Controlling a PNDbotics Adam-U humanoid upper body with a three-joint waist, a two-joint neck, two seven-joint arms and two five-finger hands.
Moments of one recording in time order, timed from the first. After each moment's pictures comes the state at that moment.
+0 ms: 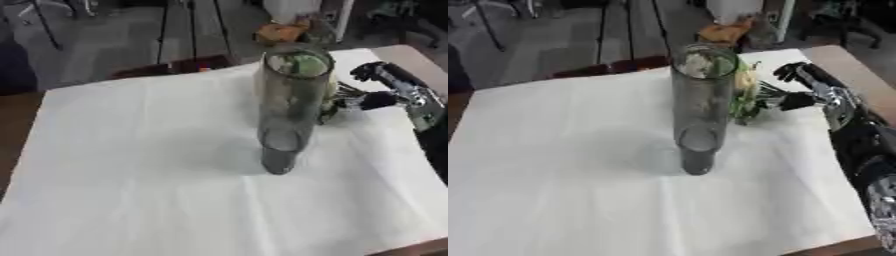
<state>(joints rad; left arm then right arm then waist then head) -0.20 0.31 0.02 -1.99 -0.08 -0.13 0.48 -0.94 -0.74 -0.29 -0.43 0.88 -0.49 0.10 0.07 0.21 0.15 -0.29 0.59</state>
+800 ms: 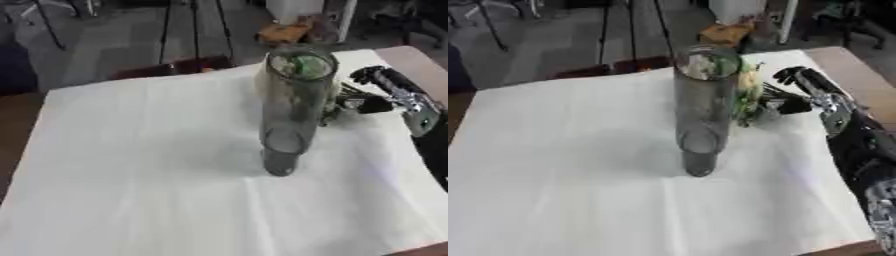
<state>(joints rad) -0.20 0.31 0.02 -1.99 -0.07 -0.13 0.48 -0.93 -0.74 -0.28 -0.40 0.89 -0.48 0.02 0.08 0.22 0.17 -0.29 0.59</state>
